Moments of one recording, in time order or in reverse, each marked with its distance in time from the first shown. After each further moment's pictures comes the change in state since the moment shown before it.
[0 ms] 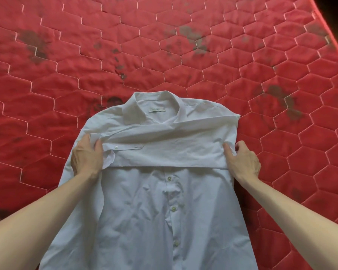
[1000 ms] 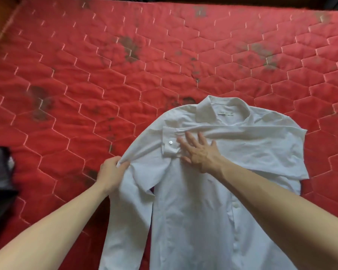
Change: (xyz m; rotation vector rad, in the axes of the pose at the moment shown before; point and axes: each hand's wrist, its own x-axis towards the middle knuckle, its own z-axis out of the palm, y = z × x) left_hand -0.031 -0.157 -0.125 -0.176 -0.327 -0.150; right_hand -0.128 -0.253 0.091 -0.656 -0.591 -0.927
